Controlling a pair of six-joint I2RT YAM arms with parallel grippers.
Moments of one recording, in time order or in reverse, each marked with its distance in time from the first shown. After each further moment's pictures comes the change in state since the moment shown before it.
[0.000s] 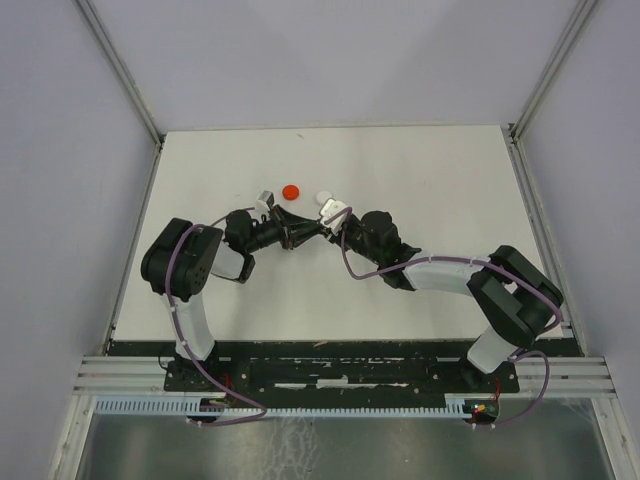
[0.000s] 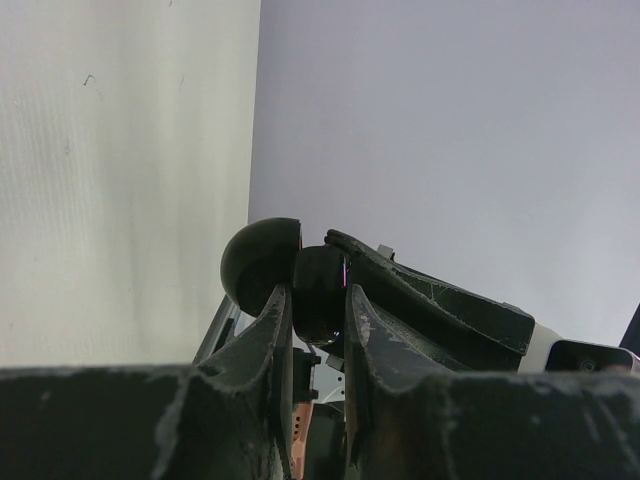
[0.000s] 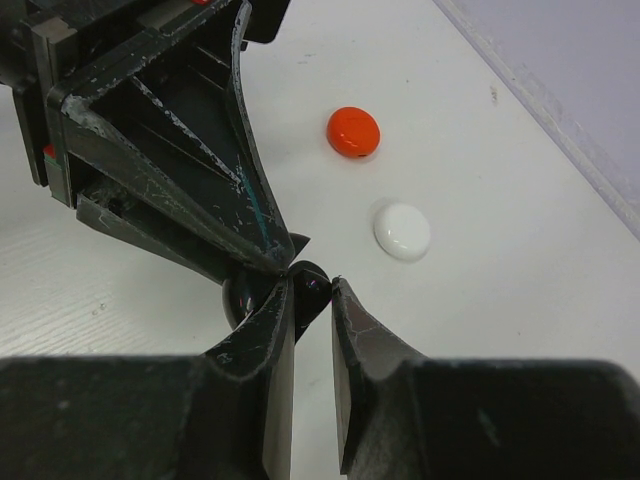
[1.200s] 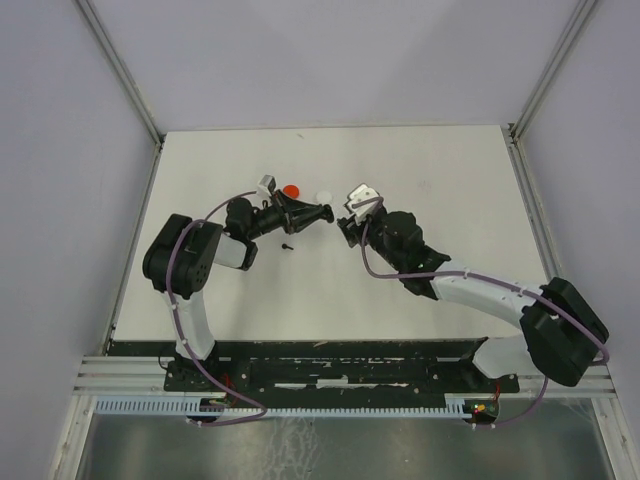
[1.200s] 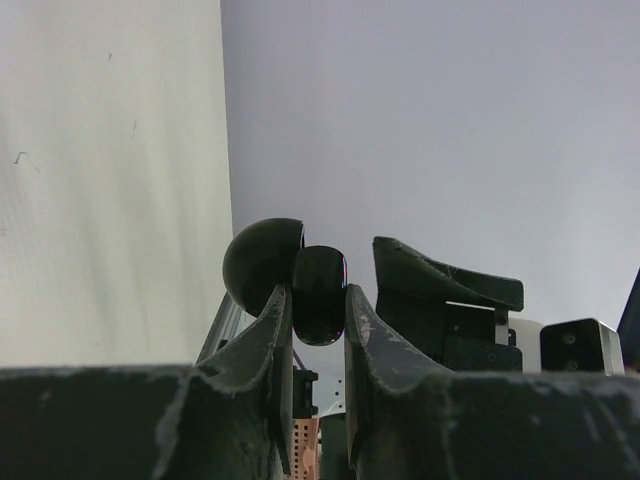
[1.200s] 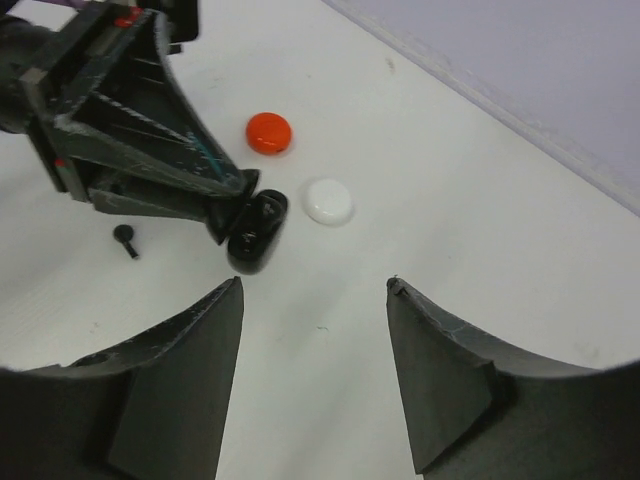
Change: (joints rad) left arm 0.006 0.019 0.121 -0.002 0.000 0.000; right arm -0.002 -0.255 -0.052 -0.151 0.164 0.166
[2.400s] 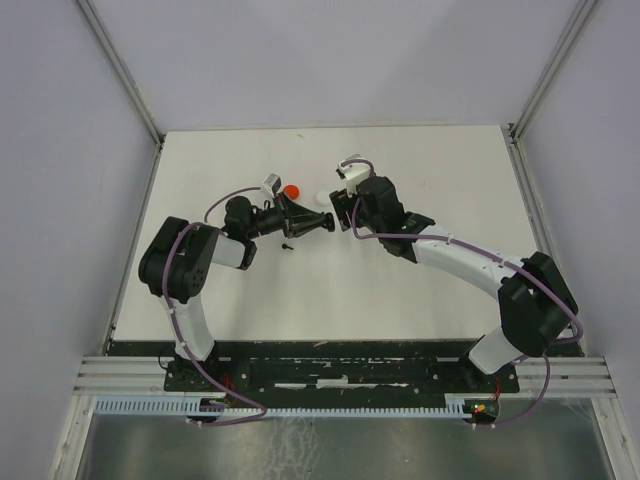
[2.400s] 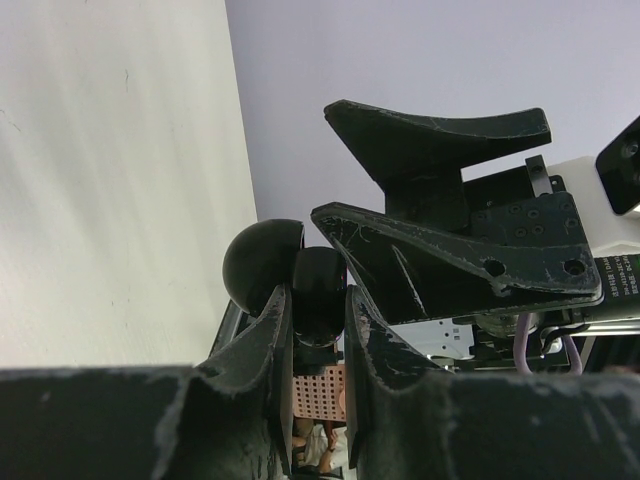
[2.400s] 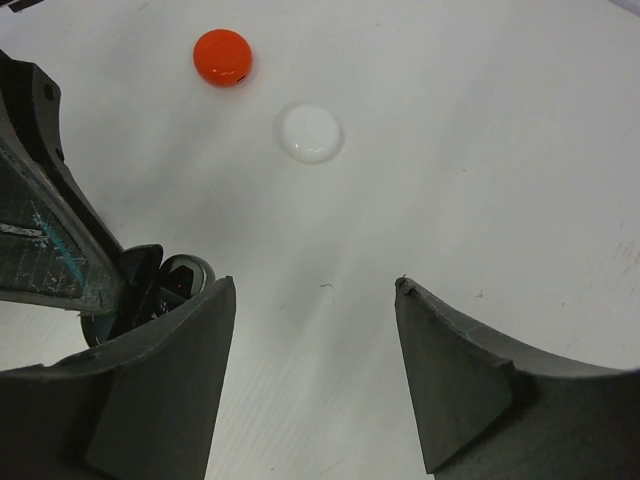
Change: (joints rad) left arm 0.000 -0.039 -0.003 -0.049 0.133 0.111; right arm -0.056 0.176 0.358 -0.480 0.124 0.241
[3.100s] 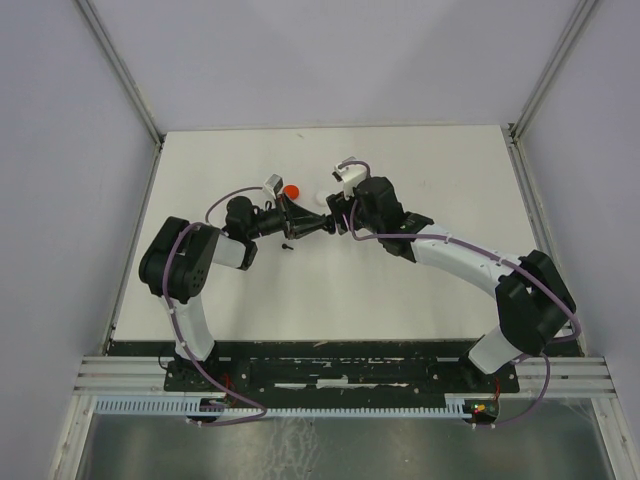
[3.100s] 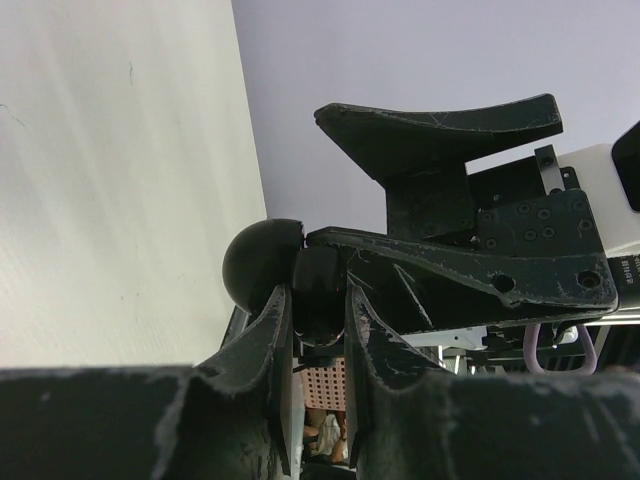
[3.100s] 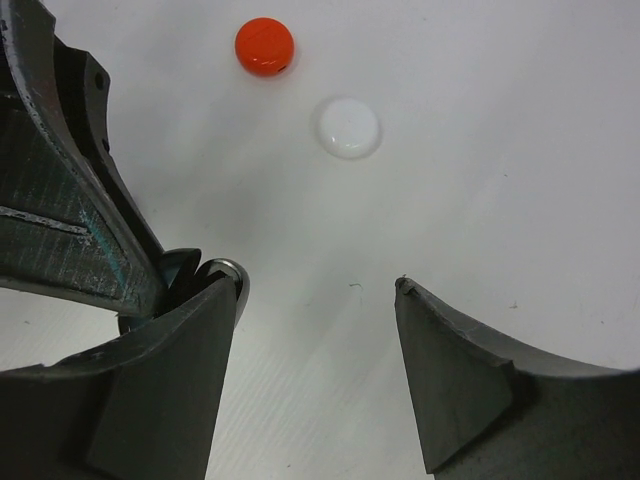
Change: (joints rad) left arm -0.006 0.000 0.000 -0.015 0.016 0.039; right arm 0.000 0.013 0.000 0.001 -0.098 -0.002
